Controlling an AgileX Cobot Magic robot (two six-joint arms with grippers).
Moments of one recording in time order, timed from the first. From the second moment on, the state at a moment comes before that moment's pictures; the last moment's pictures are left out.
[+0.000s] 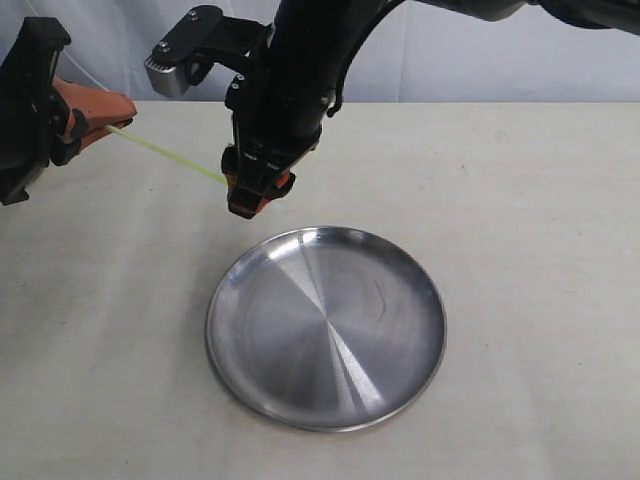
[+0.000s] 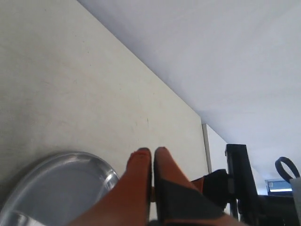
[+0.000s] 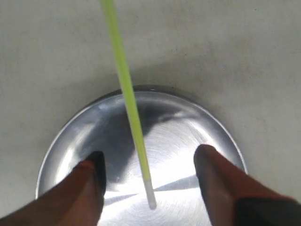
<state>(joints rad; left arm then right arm) 0.05 1.23 -0.66 -1.73 0.58 0.81 0.72 1.97 -1.78 0.29 1.14 -0.77</state>
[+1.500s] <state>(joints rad) 0.05 1.23 -0.66 -1.75 0.57 0.79 0.73 2.02 -1.78 0.29 0.97 -0.57</state>
